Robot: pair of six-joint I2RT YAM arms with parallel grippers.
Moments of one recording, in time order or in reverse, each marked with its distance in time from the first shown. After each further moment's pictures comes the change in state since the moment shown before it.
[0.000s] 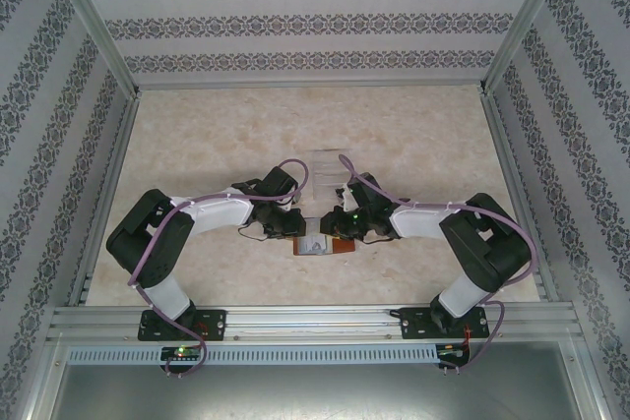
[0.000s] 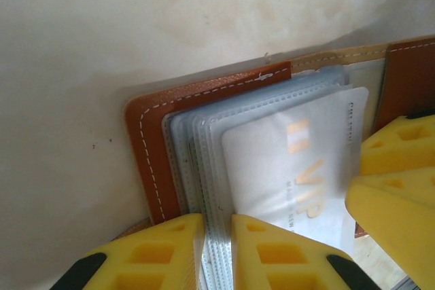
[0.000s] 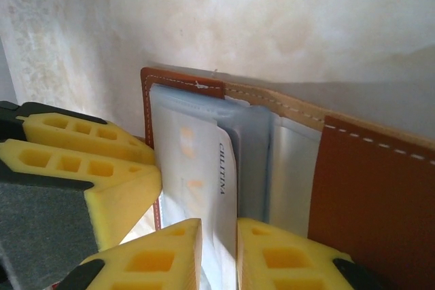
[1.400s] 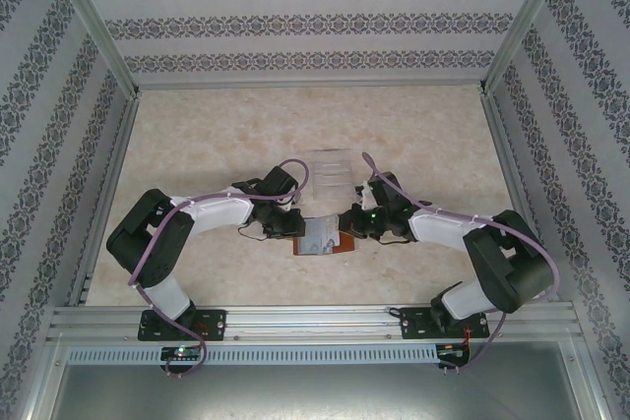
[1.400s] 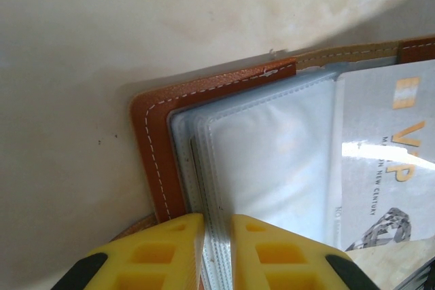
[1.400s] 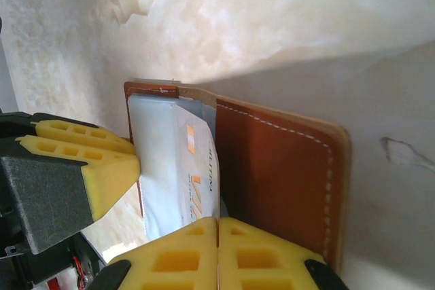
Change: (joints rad) left arm 0.000 0.002 0.007 -0.018 -0.004 0.008; right arm -0.117 -0.159 -0.074 -0.104 0.013 -0.045
